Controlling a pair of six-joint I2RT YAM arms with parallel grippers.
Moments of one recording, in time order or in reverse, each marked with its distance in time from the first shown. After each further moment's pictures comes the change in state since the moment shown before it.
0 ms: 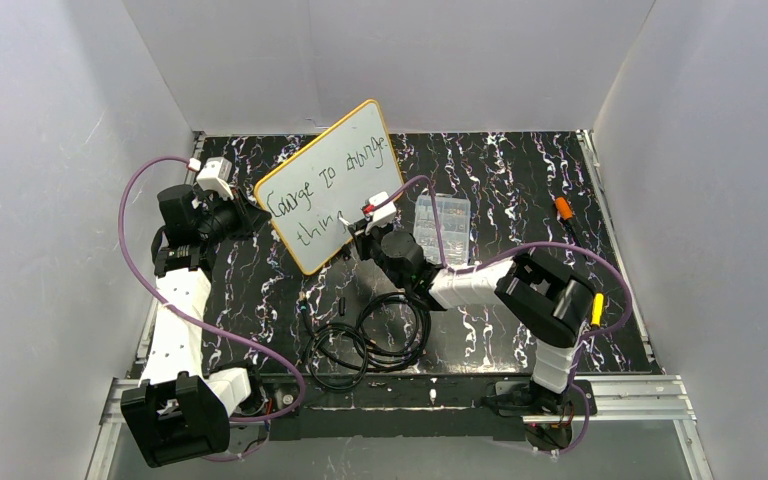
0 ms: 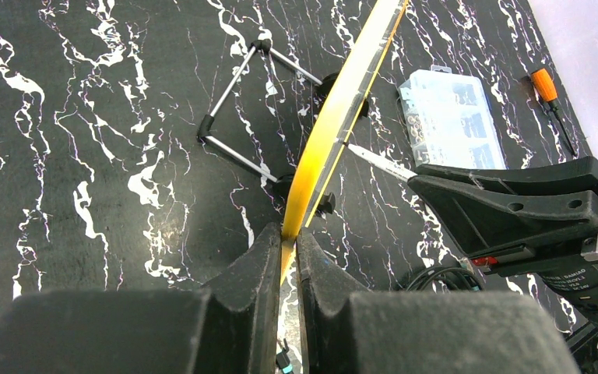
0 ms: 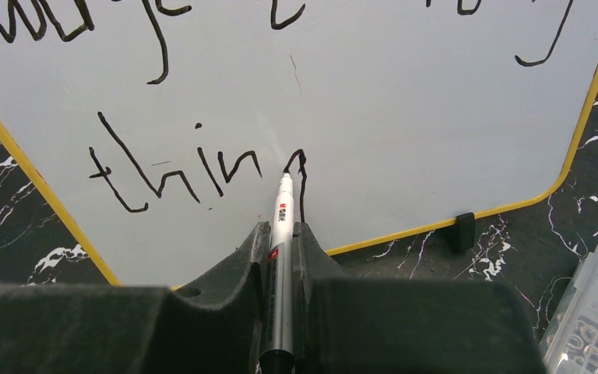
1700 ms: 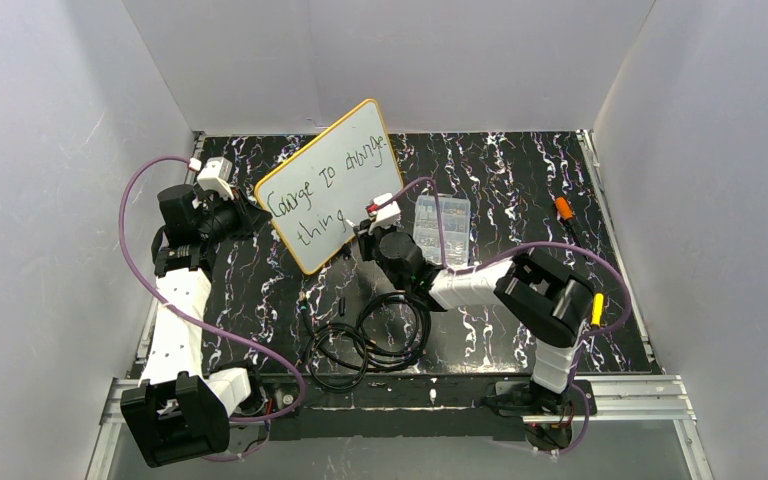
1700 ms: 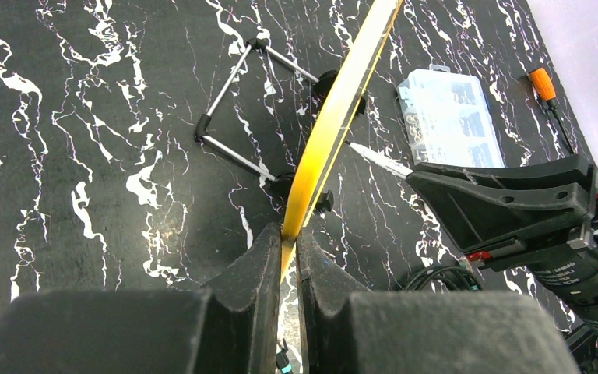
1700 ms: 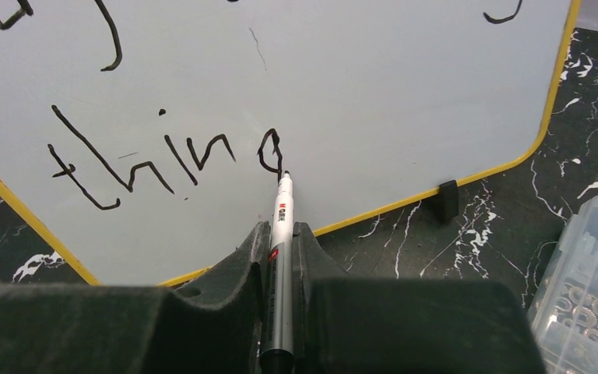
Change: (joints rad) left arm -0.002 0.001 0.000 0.000 0.002 0.000; right arm 0.001 0.010 0.000 -0.033 0.066 0.051
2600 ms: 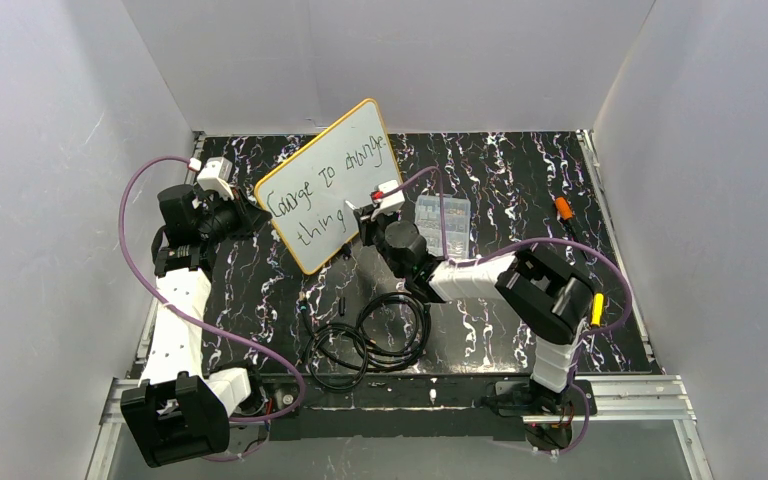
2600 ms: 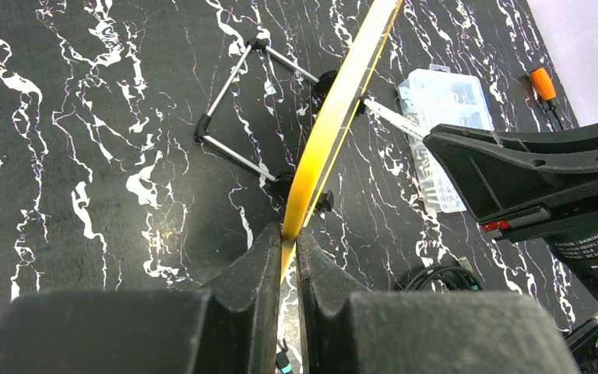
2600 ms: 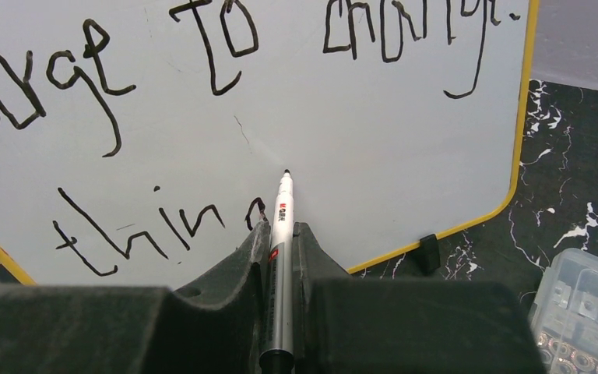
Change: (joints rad) left arm 0.000 0.000 0.000 0.000 0.000 0.000; right arm -0.040 -0.007 0.037 0.060 -0.008 -0.028
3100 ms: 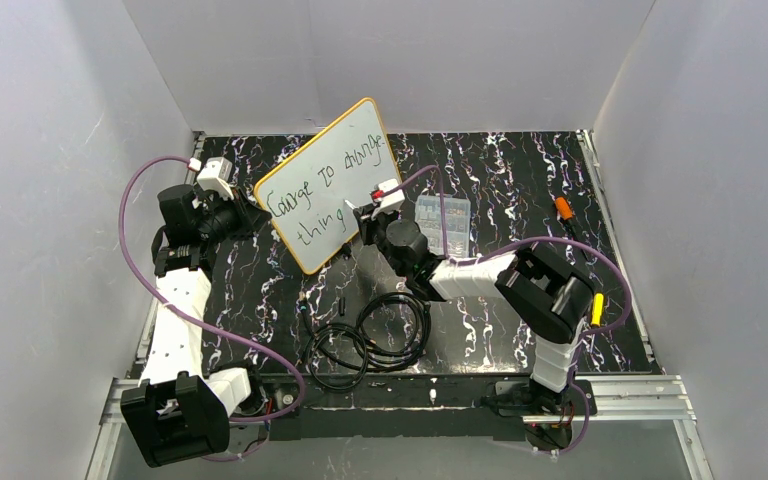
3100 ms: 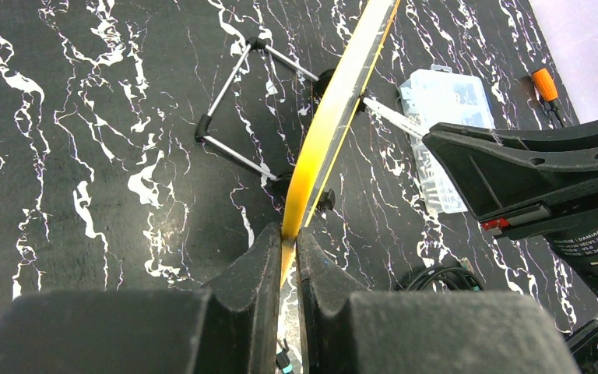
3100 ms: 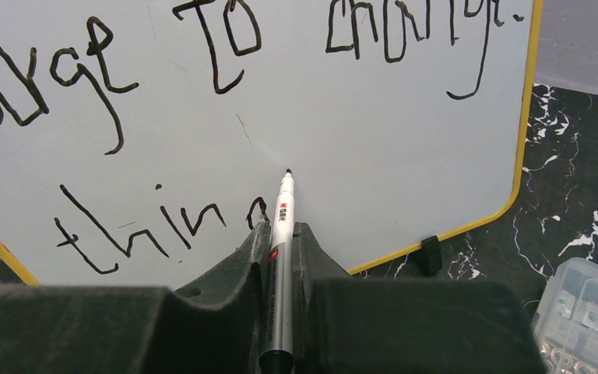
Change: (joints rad) left arm 0.000 0.000 0.000 0.000 -0.004 0.000; right arm -0.008 0.011 0.007 0.004 -0.036 -0.004
